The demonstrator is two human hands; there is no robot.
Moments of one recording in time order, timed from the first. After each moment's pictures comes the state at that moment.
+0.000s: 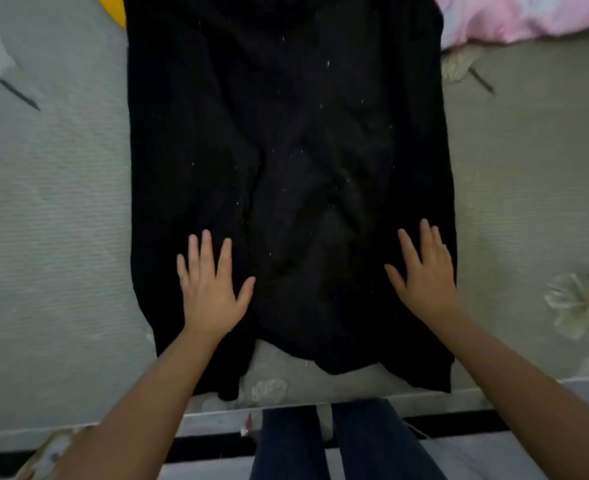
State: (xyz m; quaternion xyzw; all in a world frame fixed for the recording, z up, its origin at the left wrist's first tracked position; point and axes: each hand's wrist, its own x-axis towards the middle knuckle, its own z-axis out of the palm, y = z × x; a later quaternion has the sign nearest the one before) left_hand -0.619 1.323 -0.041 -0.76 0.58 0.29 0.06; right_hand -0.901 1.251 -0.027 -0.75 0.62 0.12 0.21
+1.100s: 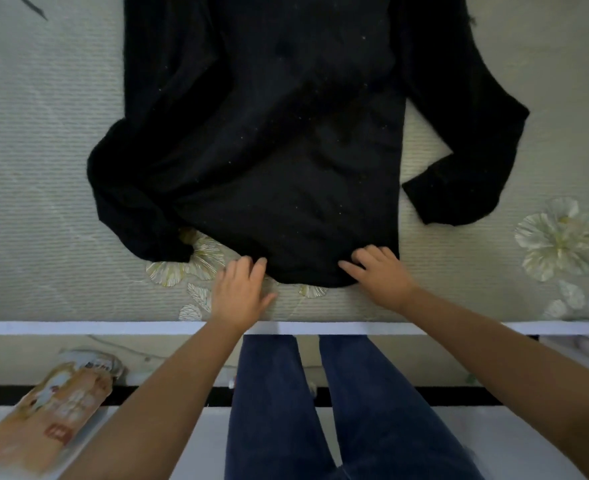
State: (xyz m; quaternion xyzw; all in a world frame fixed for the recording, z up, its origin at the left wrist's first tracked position) left_hand -0.711 1.431 -0.012 -0.70 0.61 0.33 0.15; right_hand -0.945 1.332 -0.012 -0.91 0.28 0.19 0.23
